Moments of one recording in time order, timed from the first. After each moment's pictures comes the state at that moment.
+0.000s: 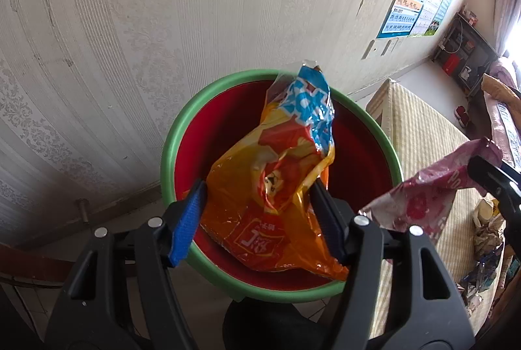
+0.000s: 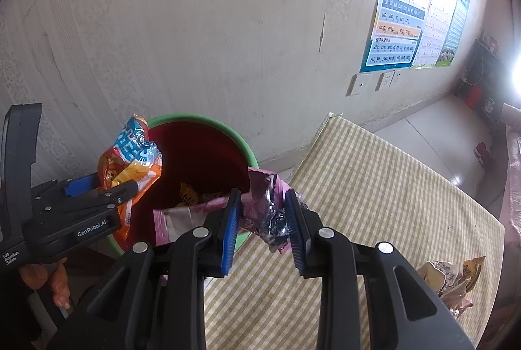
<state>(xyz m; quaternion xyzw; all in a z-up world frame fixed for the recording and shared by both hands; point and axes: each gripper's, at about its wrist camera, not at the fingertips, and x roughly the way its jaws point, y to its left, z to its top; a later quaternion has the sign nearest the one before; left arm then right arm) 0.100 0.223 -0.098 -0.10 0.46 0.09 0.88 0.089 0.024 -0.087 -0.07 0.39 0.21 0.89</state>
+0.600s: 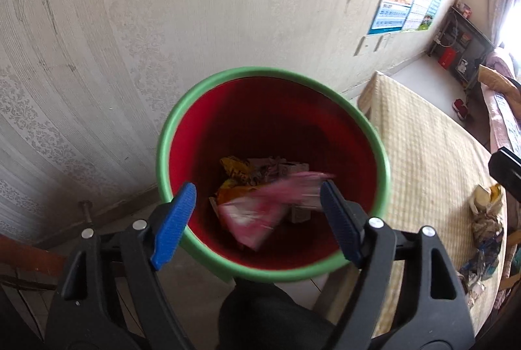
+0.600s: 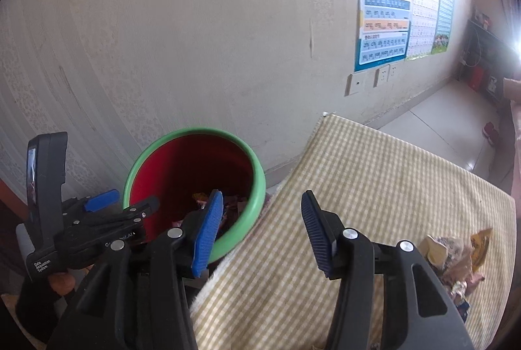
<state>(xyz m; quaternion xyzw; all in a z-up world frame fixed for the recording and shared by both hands) 0.079 0.198 -0.089 -0.08 0.45 0.08 0.88 0.061 -0.022 -0.067 0.00 0.38 0.22 0.90</state>
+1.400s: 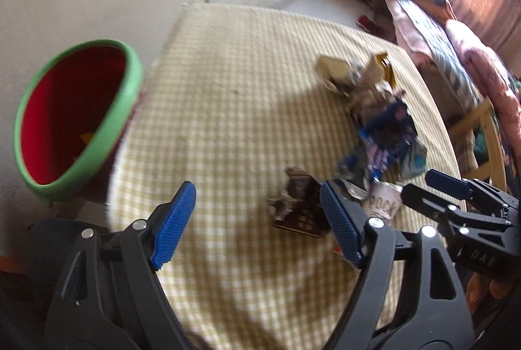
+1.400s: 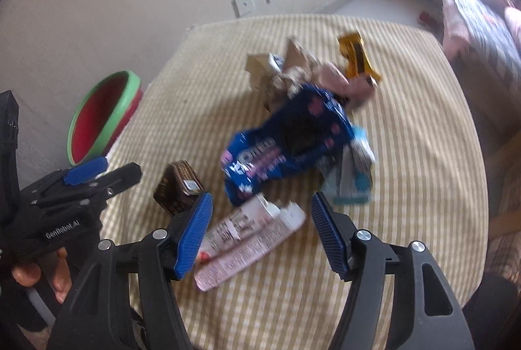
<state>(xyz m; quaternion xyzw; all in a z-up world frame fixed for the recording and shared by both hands) 0.023 -0.016 -0.113 0.01 0.51 -0.14 0.85 -0.042 -0.216 -0.153 0.11 0.50 0.08 0.85</state>
